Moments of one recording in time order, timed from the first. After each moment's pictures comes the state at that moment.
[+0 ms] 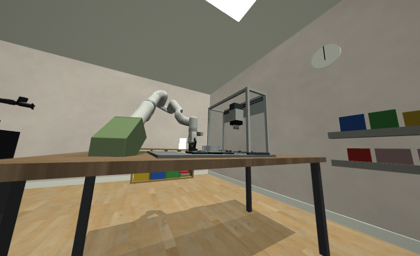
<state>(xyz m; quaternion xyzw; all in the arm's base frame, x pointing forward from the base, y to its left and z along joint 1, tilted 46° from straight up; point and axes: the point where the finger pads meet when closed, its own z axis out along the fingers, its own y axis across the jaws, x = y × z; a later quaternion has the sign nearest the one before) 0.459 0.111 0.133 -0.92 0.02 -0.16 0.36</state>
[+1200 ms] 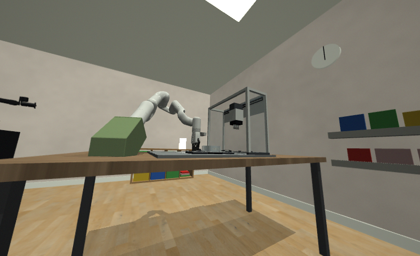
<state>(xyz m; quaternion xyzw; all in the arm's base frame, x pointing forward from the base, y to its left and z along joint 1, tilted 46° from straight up) 0.489 0.106 0.142 -0.92 0.02 -0.16 0.36</state>
